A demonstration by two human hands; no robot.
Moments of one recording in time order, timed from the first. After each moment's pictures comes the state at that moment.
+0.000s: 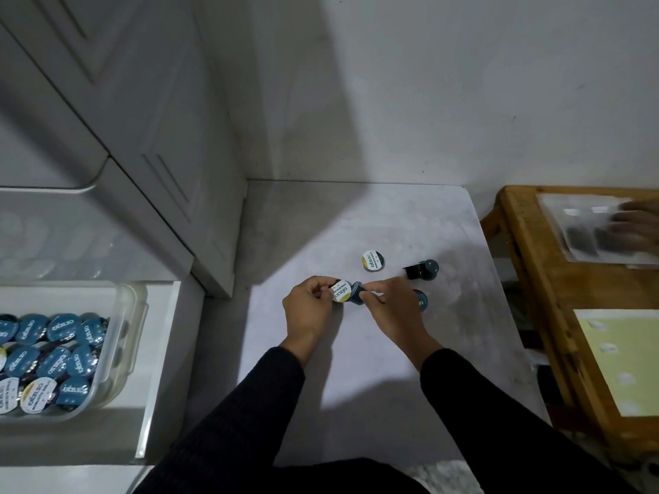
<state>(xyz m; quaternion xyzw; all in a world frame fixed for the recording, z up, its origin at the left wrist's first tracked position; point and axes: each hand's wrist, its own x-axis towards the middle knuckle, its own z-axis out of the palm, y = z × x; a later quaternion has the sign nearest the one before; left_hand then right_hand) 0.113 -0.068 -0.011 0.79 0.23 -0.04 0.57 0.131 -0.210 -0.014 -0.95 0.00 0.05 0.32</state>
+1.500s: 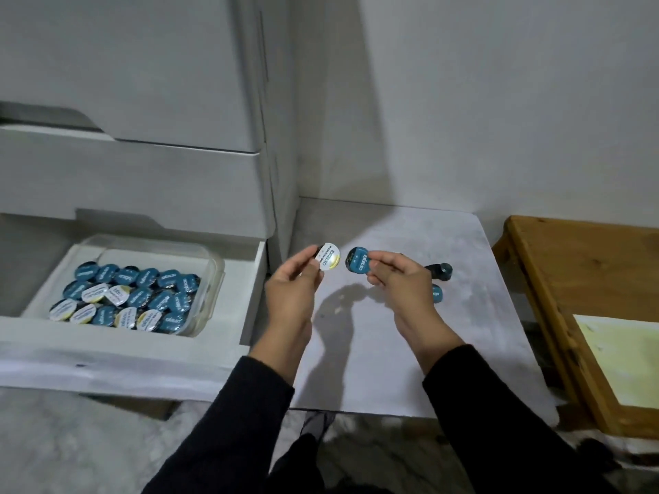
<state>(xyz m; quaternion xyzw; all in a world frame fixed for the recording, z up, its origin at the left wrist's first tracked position) 0.011 -0.006 0.102 0.51 0.24 0.11 0.82 0.040 -0.140 0.114 -0.67 0.11 0.03 0.74</state>
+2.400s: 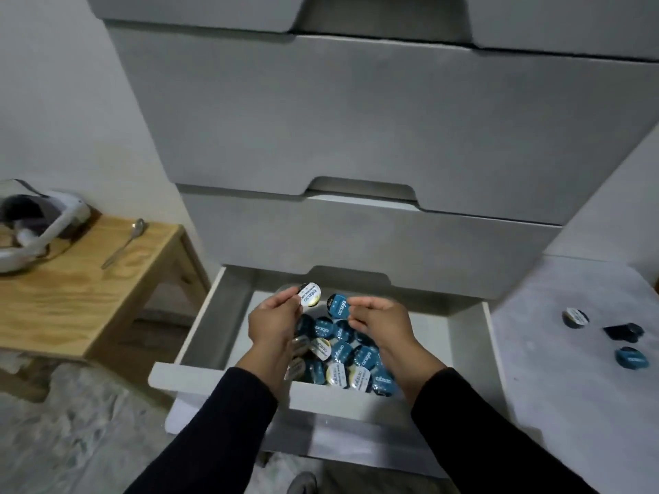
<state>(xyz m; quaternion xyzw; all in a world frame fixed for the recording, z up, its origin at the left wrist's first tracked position) 0.011 0.373 0.080 0.51 0.40 0.10 0.75 0.029 0.225 0.093 -0.67 0.14 0.16 0.71</state>
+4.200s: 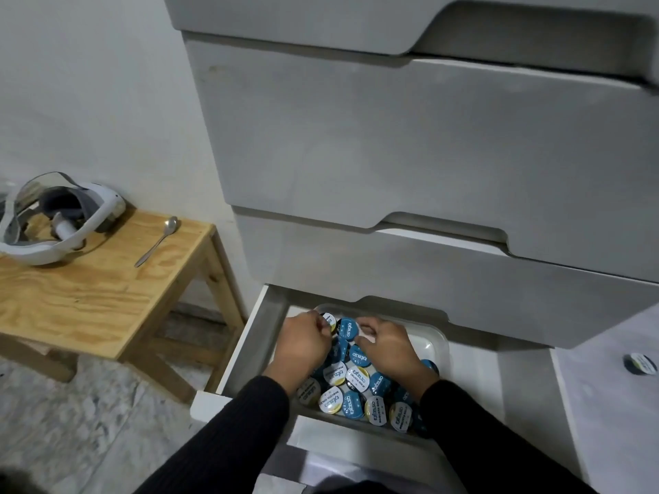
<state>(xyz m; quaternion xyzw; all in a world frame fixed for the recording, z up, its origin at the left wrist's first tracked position) 0.021 0.418 0.082 0.91 0.23 -0.06 0.35 0.068 0.275 0.050 -0.90 -0.07 0.21 0.37</state>
